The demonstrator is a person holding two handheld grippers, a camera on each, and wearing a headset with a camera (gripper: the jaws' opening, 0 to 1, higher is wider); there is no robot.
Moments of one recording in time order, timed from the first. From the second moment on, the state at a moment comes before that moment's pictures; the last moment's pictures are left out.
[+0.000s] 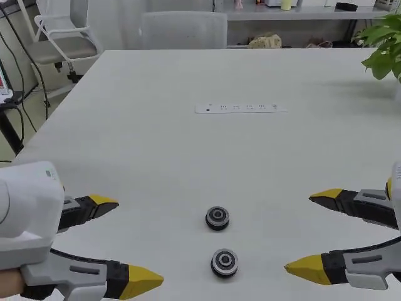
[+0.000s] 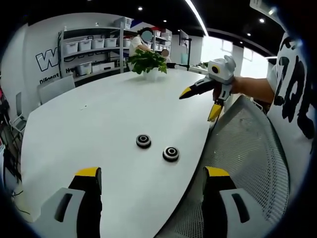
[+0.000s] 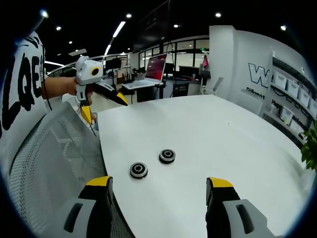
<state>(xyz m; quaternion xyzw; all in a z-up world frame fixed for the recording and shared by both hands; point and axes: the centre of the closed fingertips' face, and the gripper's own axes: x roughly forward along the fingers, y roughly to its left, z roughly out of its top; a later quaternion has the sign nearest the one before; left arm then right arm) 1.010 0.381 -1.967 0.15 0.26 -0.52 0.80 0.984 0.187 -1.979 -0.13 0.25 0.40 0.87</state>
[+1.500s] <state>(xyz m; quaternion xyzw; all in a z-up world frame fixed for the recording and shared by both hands) 1.028 0.344 -1.959 0.18 0.23 -0.57 0.77 1.016 0.207 -1.970 -0.12 0.23 0.44 0.86</state>
